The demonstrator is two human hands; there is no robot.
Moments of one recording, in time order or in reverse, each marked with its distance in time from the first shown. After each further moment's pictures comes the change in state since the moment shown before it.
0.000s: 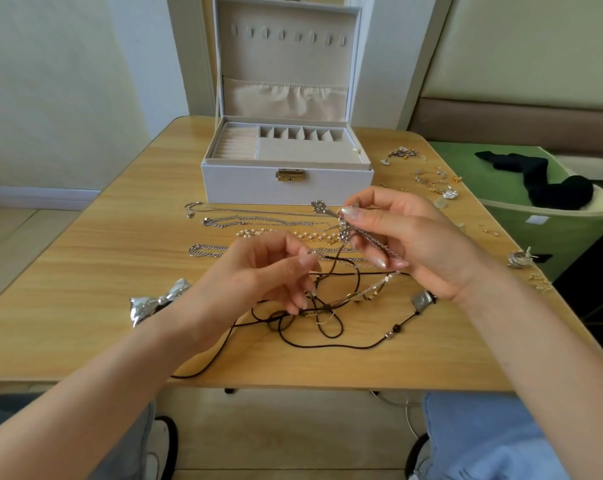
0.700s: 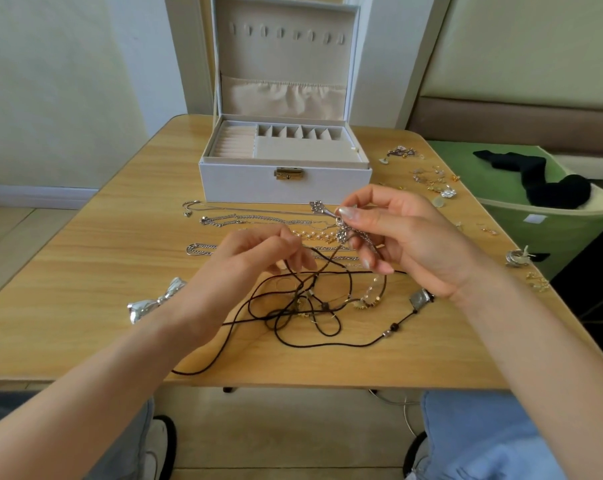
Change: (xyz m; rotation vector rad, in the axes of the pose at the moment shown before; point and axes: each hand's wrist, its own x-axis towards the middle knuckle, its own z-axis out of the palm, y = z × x) left_hand 0.005 -0.003 -0.004 0.131 0.058 0.133; right_hand -0.001 0.001 0.001 0.022 -0.005 -0.012
